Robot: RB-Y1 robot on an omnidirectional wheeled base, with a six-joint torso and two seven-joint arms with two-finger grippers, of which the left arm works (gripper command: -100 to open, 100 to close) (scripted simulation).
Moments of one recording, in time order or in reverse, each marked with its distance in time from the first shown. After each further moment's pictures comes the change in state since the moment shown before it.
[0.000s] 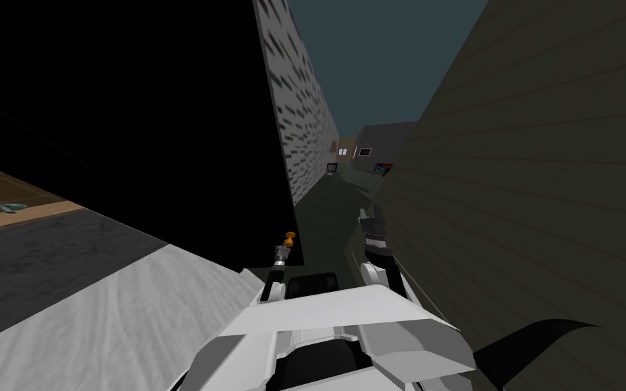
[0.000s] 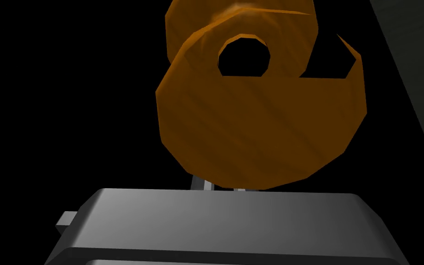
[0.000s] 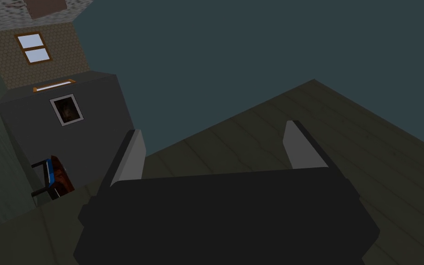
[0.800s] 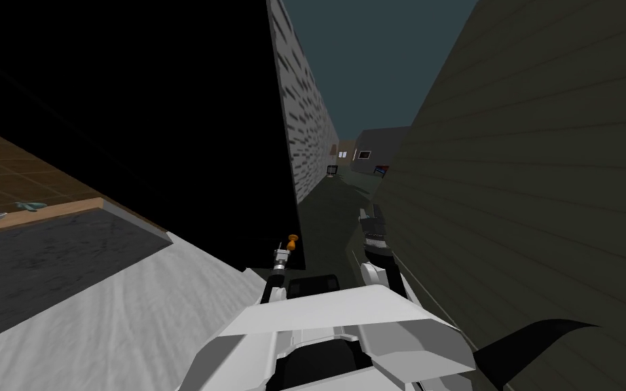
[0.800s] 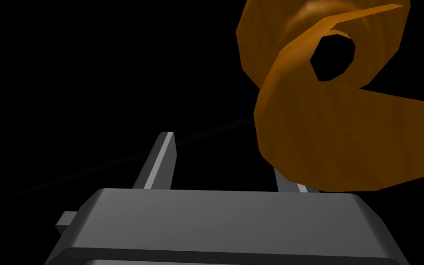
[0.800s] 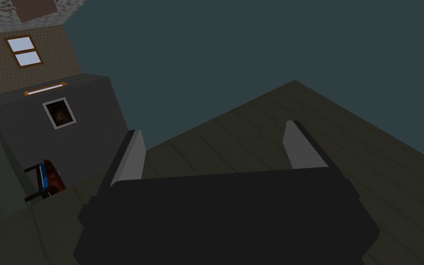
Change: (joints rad) arm 0.057 -0.001 -0.033 -0.050 0.084 -0.009 0.150
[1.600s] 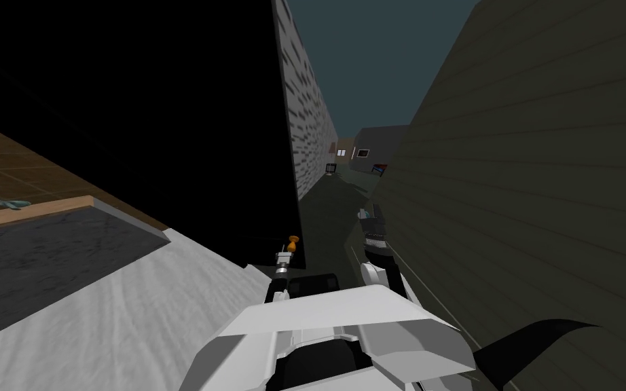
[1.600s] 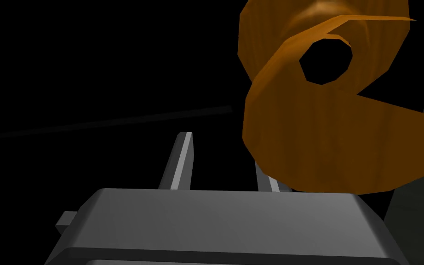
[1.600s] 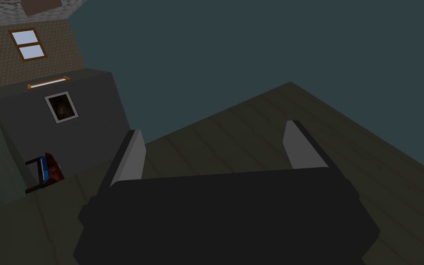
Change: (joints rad) arm 0.038 -0.016 -0.062 -0.027 0.071 -0.030 0.135
